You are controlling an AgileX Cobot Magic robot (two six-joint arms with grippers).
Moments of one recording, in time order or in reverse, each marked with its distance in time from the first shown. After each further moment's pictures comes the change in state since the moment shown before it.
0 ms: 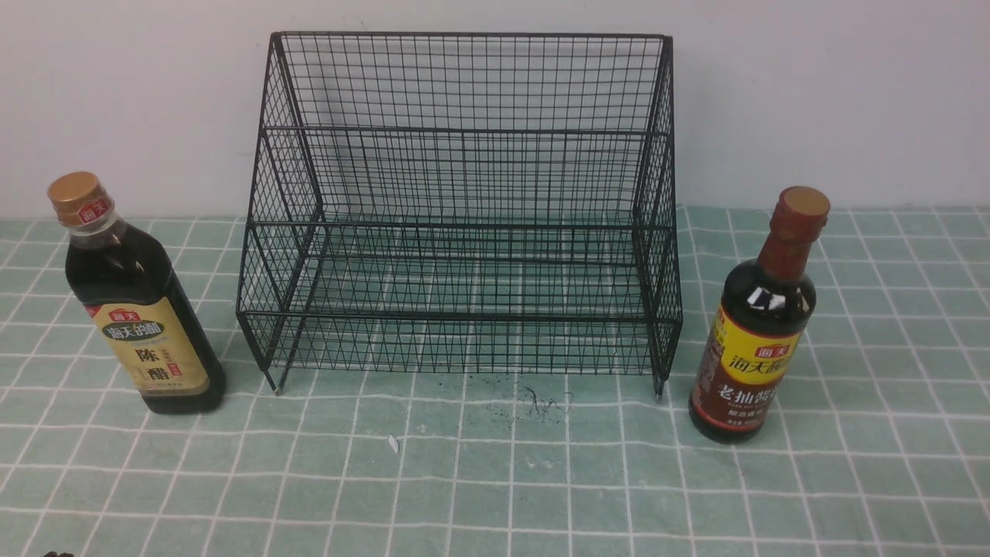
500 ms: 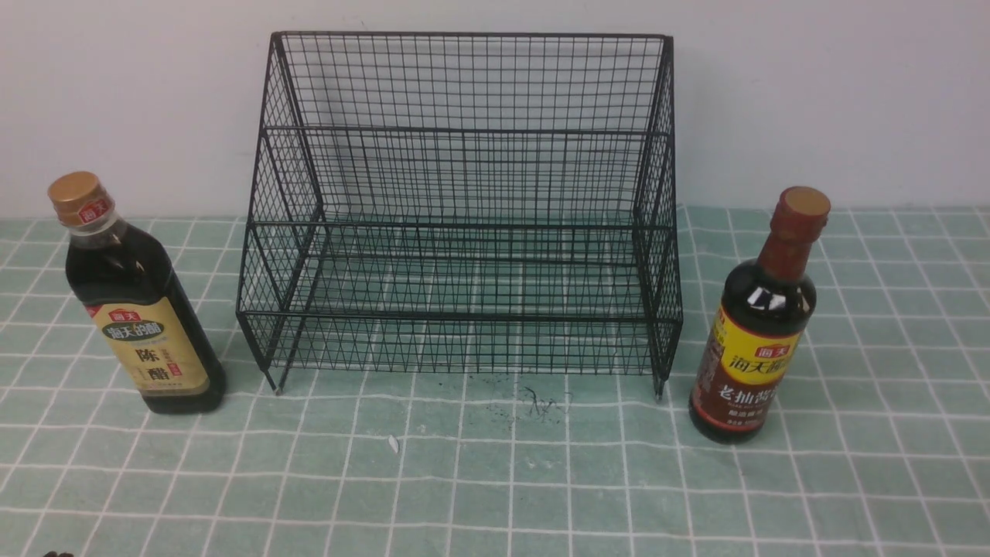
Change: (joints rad) right arm 0.003 0.000 0.005 0.350 -0.346 0.191; left arm 0.000 0.000 0.000 0.000 0.000 0.000
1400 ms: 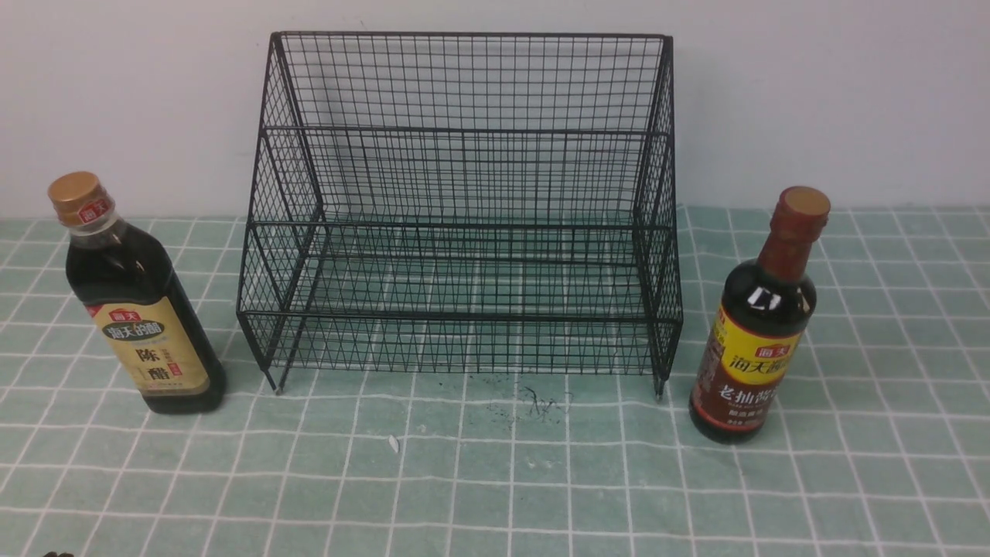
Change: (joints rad) right arm 0.435 0.787 -0.938 -0.294 0.870 -0.161; left arm 0.000 0.000 0.000 0.000 0.000 0.000
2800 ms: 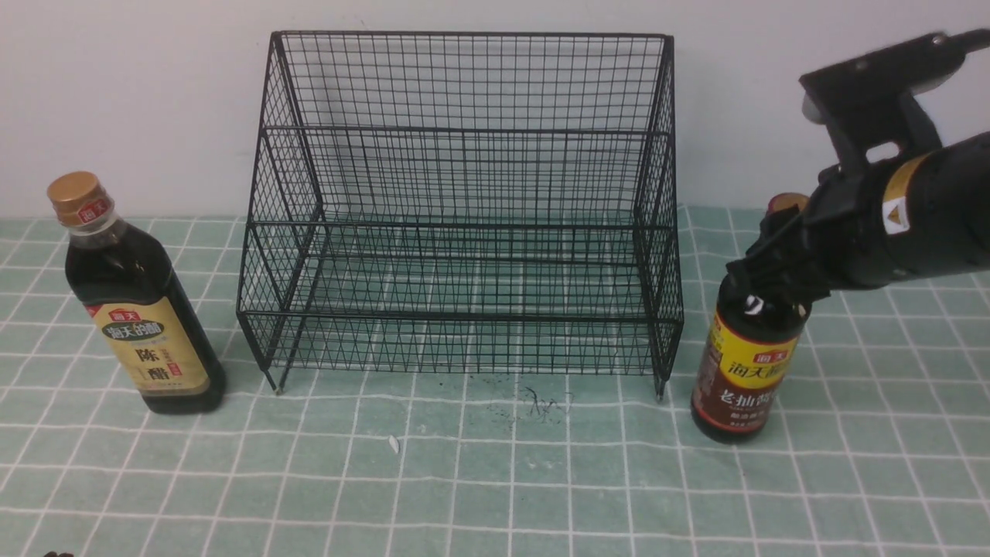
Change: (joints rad) right arm 0.067 0.576 -0.193 -0.186 -0.110 -0.013; left arm 0.000 0.000 0.000 0.000 0.000 0.000
